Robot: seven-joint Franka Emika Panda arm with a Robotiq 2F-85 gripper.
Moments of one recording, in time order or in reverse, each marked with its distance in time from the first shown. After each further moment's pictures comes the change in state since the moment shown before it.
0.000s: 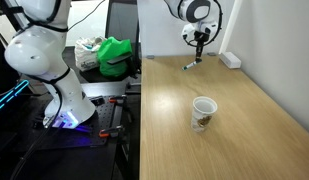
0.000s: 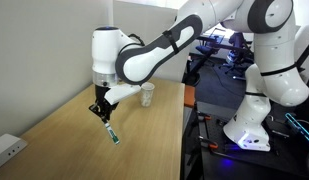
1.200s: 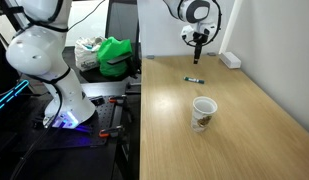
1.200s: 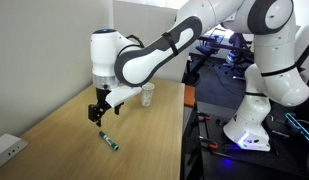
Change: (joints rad) arm 0.030 0.010 -0.028 0.009 0.001 -0.043 0.000
